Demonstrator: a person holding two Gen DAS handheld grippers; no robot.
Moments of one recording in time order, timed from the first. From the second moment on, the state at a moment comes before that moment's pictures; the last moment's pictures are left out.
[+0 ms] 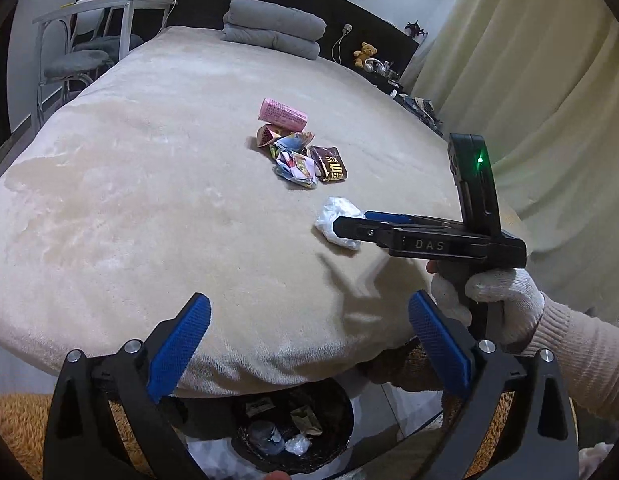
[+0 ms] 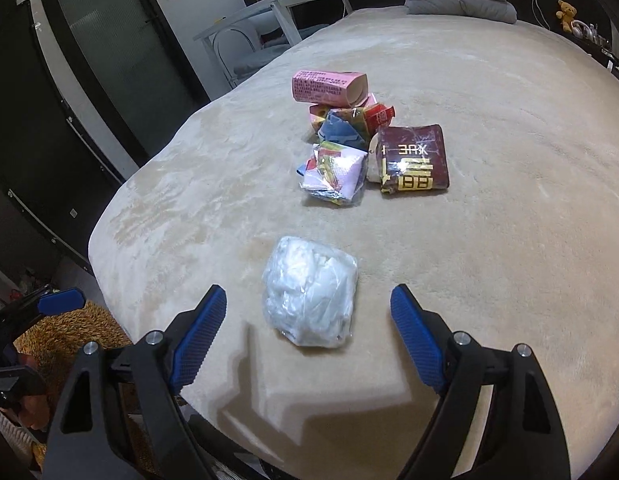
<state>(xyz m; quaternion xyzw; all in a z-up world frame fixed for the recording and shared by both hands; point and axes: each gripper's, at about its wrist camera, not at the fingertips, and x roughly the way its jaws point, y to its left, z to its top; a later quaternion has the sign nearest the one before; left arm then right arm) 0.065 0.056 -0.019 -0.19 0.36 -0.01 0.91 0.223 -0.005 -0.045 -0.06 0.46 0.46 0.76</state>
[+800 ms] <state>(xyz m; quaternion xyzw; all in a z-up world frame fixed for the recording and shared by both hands) 0.101 0.077 -0.021 -0.21 0.37 0.02 0.90 0.223 -0.051 -0.032 -0.03 0.44 0.44 0.78</state>
